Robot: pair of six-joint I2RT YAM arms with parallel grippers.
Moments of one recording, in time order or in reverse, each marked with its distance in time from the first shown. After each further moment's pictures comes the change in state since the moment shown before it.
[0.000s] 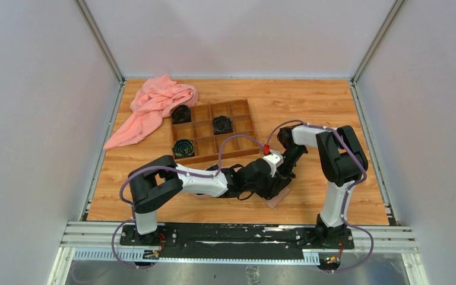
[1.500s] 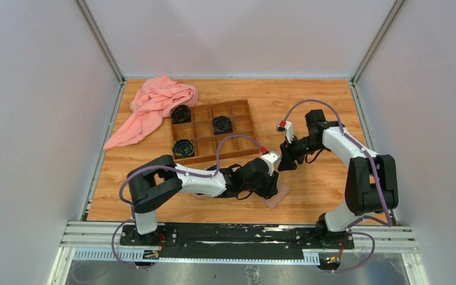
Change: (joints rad) left arm 0.011 -0.008 -0.026 0.032 0.001 -0.014; right arm -0.220 -0.380 -0.072 0.247 -0.184 -0.612
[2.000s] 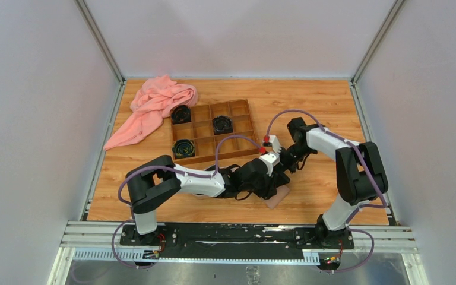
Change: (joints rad) left arm 0.002 -0.012 -0.017 0.007 0.006 -0.005; right arm 0.153 0.133 -0.018 -0.047 0.151 -0.071
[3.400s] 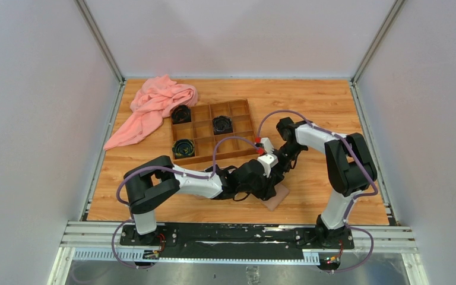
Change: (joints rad) left arm 0.004 -0.015 -0.048 0.063 0.021 -0.003; right arm 0.088 0.121 0.091 -0.068 0.039 0.116
